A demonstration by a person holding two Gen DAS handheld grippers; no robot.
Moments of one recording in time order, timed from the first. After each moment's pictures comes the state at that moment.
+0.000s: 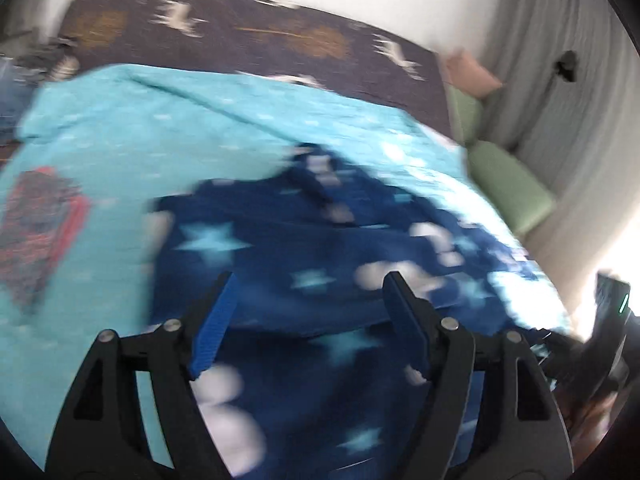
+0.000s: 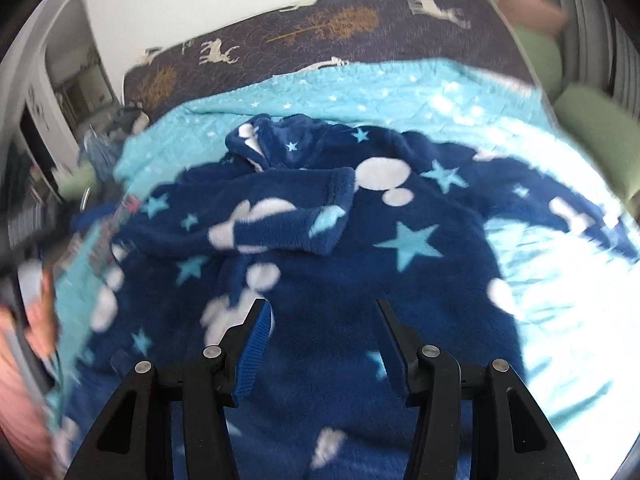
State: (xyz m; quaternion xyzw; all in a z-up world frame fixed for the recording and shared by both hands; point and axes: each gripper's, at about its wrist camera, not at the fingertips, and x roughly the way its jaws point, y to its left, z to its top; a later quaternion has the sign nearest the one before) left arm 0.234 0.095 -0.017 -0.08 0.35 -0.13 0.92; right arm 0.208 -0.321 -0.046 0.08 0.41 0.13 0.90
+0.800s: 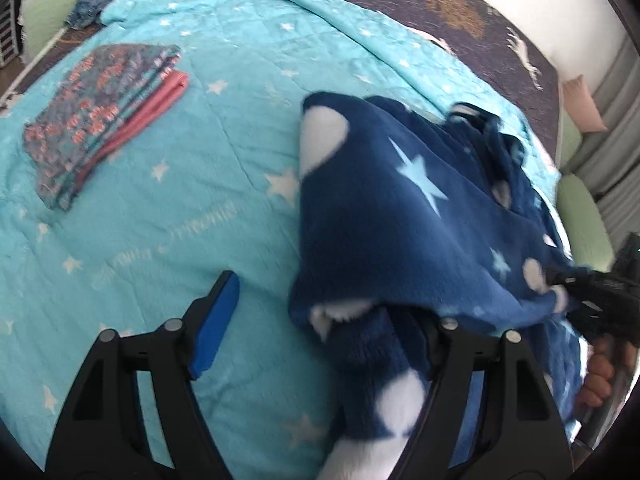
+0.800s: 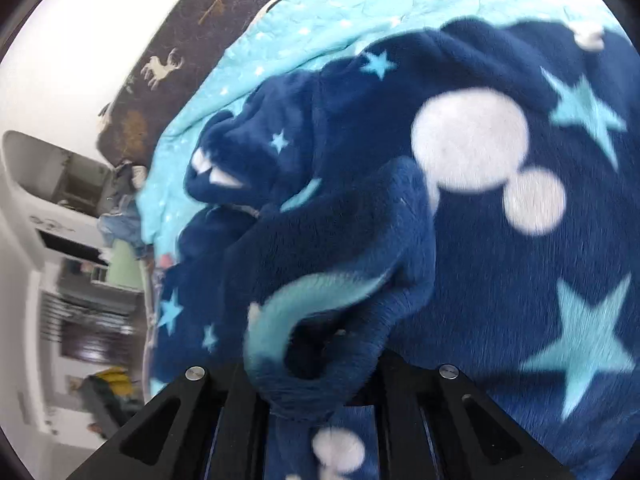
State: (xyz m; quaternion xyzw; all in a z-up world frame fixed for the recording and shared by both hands) left arm 0.283 0.156 -0.101 -0.18 0.46 0.02 0.87; right arm 0.353 -0.295 -0.092 0.30 0.52 0.15 0.79
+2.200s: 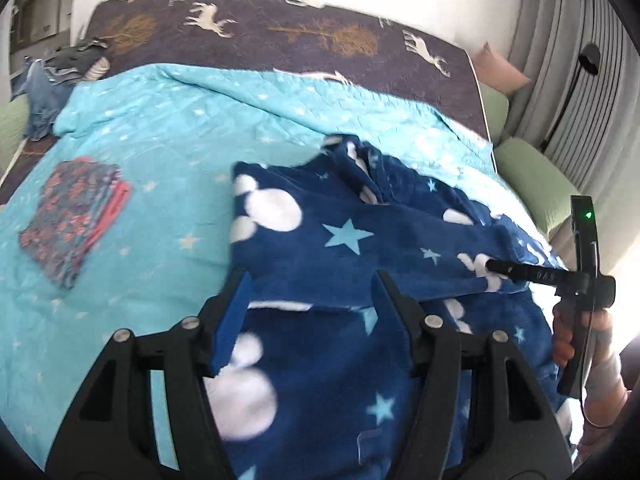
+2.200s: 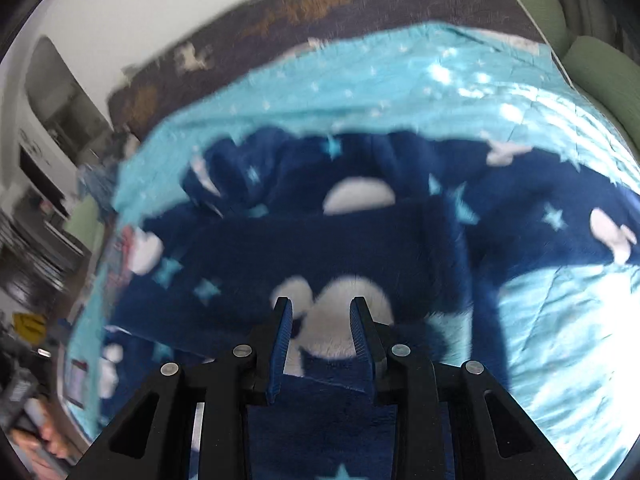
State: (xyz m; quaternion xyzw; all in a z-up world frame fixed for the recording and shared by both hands) left arm 0.220 0.068 -0.025 -0.06 0.37 -0.08 0.92; right arm 0.286 -0.345 -0.060 0.12 0.46 0.12 0.87
